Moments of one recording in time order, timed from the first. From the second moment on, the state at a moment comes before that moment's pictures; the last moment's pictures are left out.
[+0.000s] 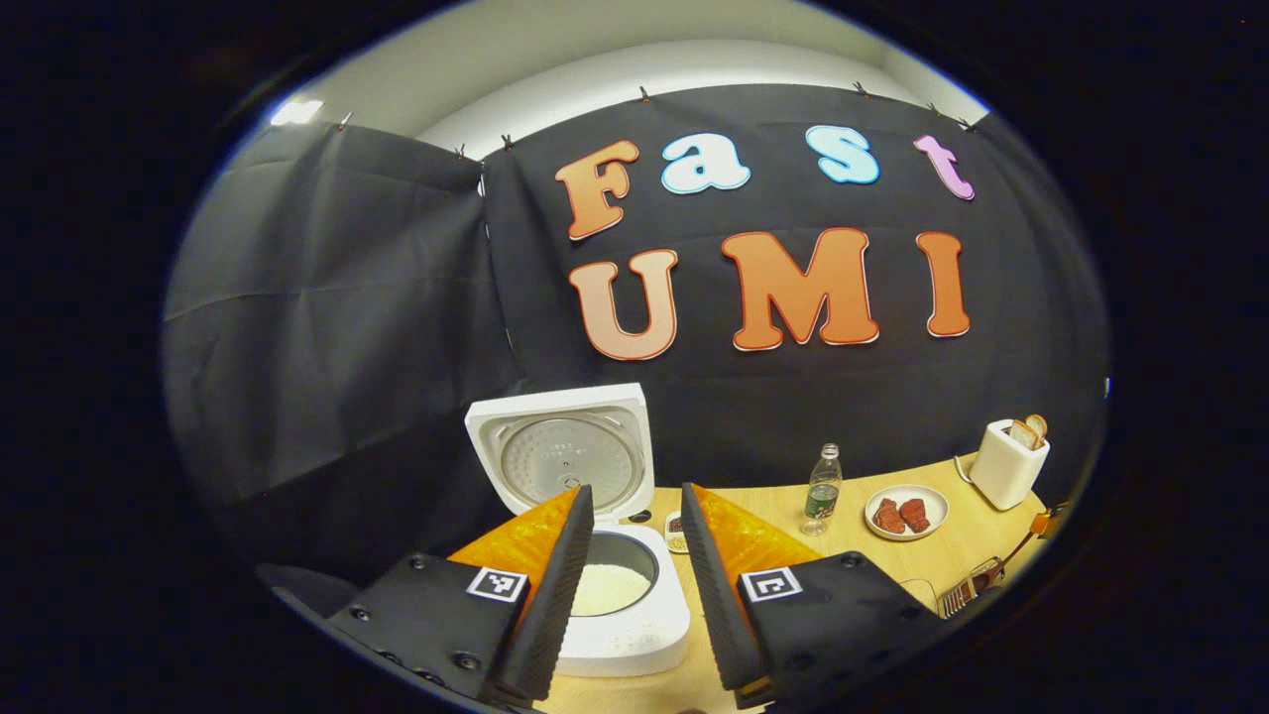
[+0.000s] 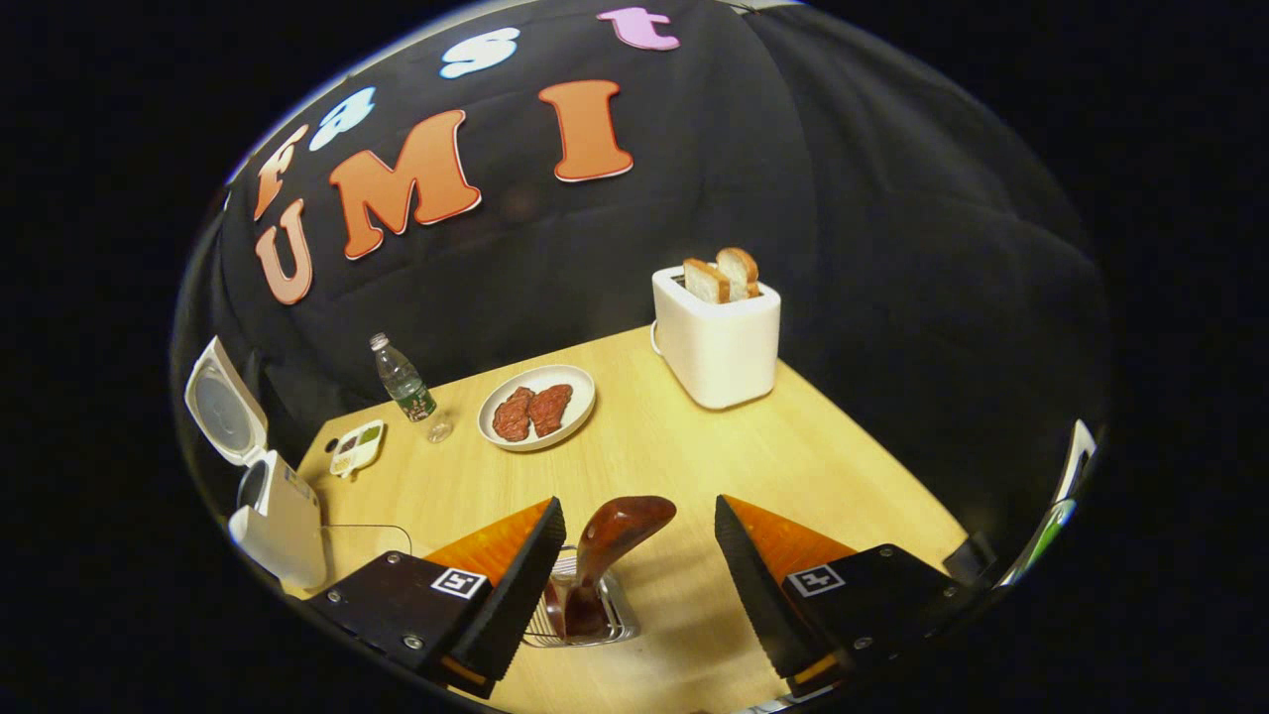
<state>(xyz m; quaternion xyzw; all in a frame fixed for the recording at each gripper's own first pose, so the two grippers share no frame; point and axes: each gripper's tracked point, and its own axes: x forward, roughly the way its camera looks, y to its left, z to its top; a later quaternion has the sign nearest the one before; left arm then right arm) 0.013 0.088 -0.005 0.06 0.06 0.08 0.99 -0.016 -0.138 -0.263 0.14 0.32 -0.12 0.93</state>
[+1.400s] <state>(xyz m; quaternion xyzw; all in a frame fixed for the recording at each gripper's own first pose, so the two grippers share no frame) 0.027 0.071 -0.024 0.07 0.08 0.02 0.99 -0.010 -0.082 -0.229 0.22 0.29 -0.11 0.93</state>
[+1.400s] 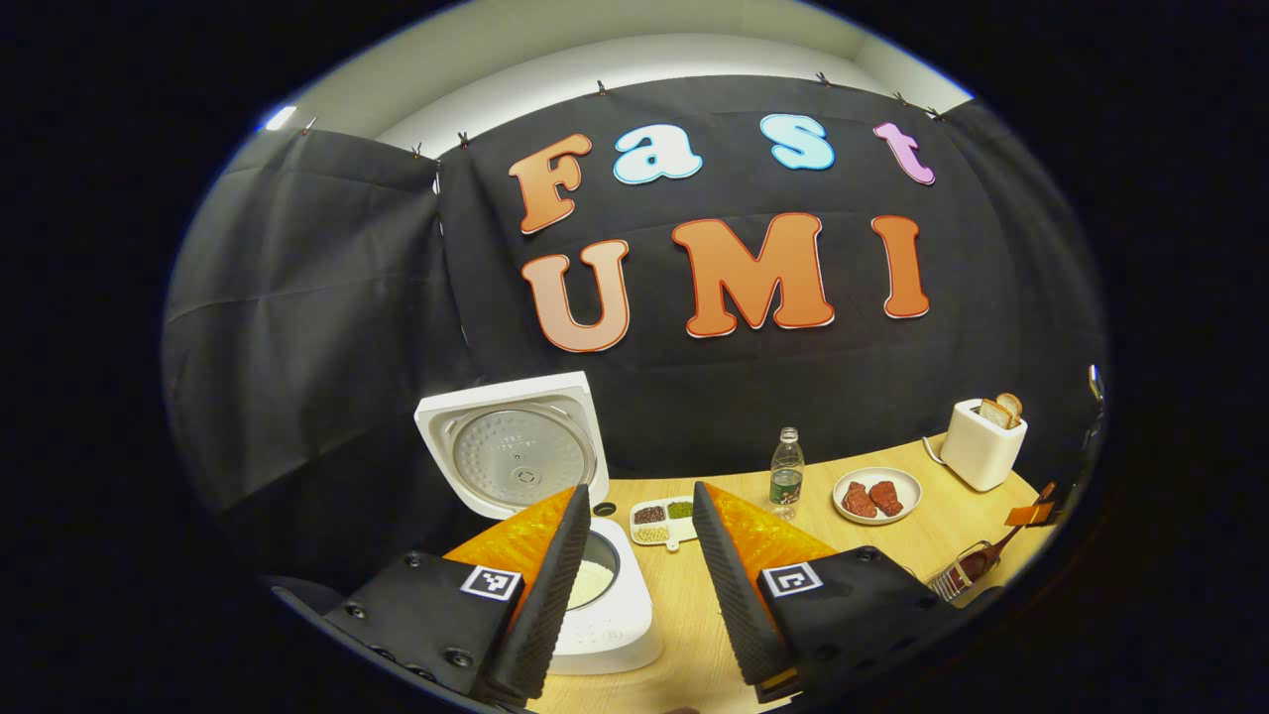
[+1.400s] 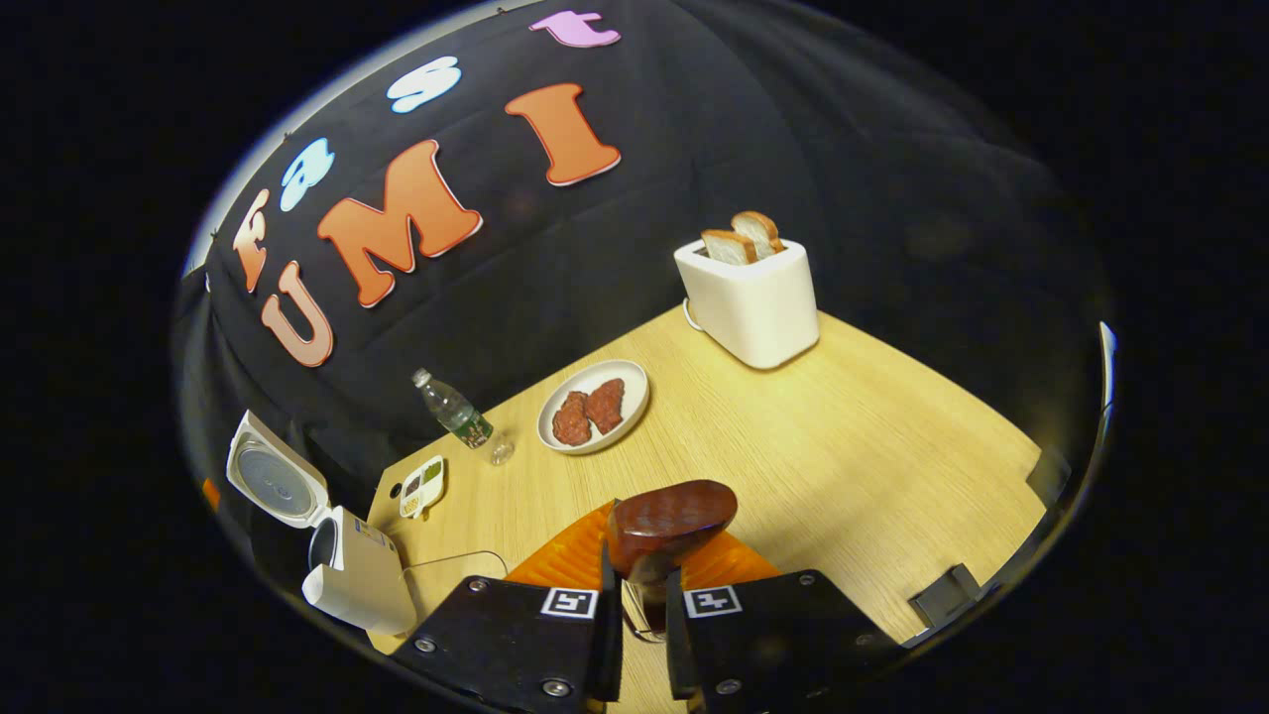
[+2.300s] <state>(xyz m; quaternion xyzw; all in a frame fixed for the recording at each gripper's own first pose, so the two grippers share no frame) 0.018 0.166 -0.058 0.04 0.10 0.07 0.99 0.013 0.121 -0.237 0.00 0.31 0.08 0.95</state>
